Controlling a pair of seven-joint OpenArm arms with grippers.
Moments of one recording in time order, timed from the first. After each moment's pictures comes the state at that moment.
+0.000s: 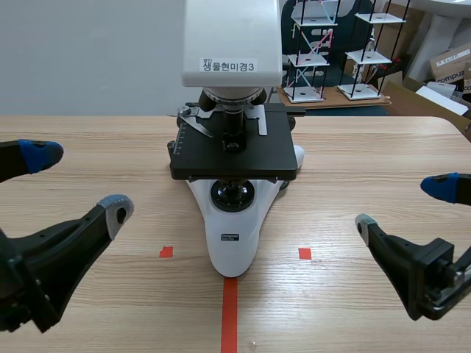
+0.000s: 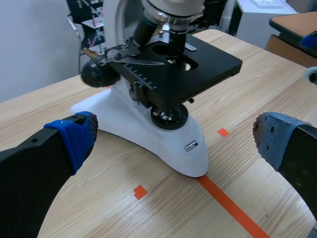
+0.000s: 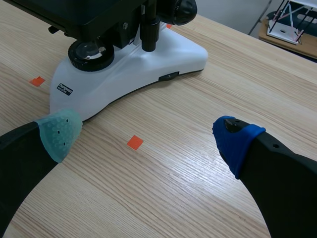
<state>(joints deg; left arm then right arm) 45.0 -32.8 -7.1 119.8 -21.6 -28.6 -13.3 -45.2 30.7 12.4 114.5 16.7 24.4 5.6</state>
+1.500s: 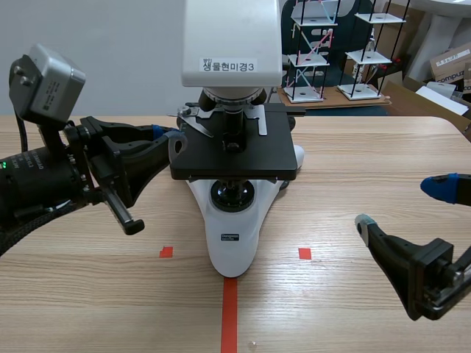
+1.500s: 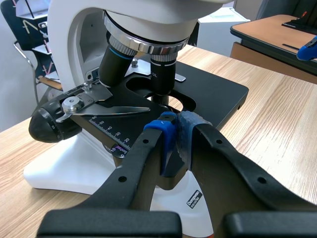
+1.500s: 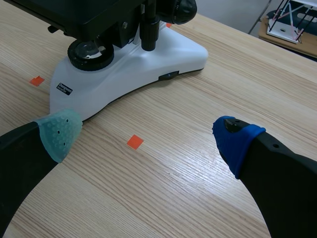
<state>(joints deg) 8.8 -36.2 19.3 100.2 -24.8 -29.0 -12.2 -45.2 30.6 12.4 114.5 16.7 24.4 5.4</state>
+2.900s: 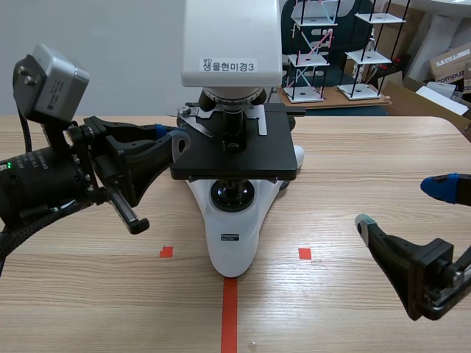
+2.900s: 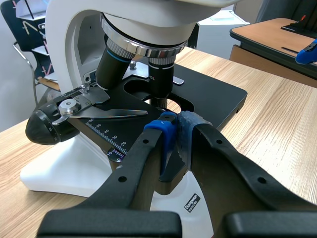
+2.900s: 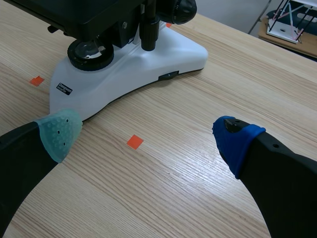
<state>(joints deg) 8.8 -35.3 19.3 100.2 -24.5 -29.0 -12.0 -45.2 30.6 12.4 114.5 16.7 24.4 5.4</state>
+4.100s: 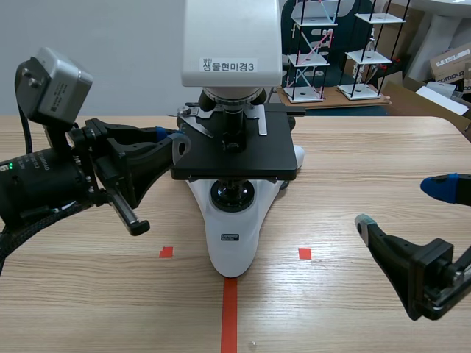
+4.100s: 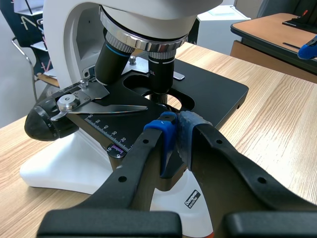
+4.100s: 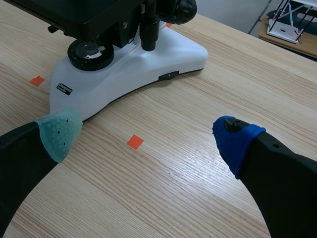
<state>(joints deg) 8.8 -35.3 19.3 100.2 -24.5 -29.0 -10.9 -45.2 30.6 12.4 114.5 16.7 24.4 5.4</state>
